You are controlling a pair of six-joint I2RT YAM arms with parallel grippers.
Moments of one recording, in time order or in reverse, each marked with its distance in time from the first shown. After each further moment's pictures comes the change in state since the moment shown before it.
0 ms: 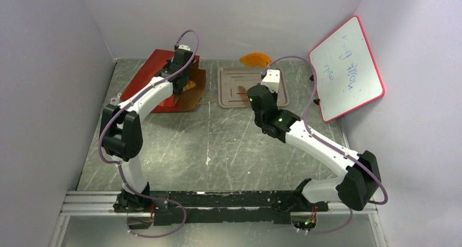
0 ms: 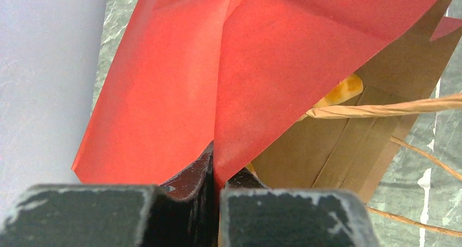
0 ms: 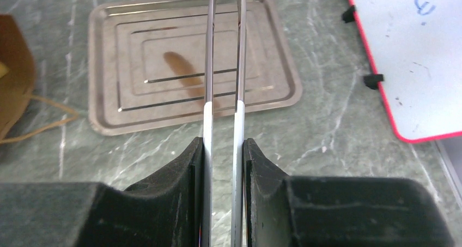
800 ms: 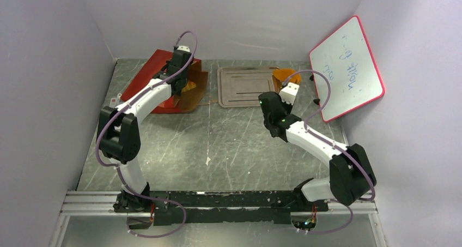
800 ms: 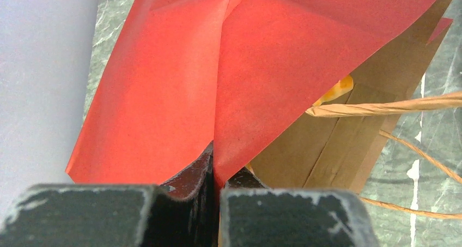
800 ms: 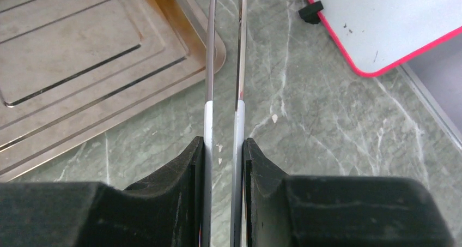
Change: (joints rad) left arm 0.000 -0.041 -0.048 0.033 0.037 0.002; right arm -0.217 0.055 -0.221 0.083 0.090 0.195
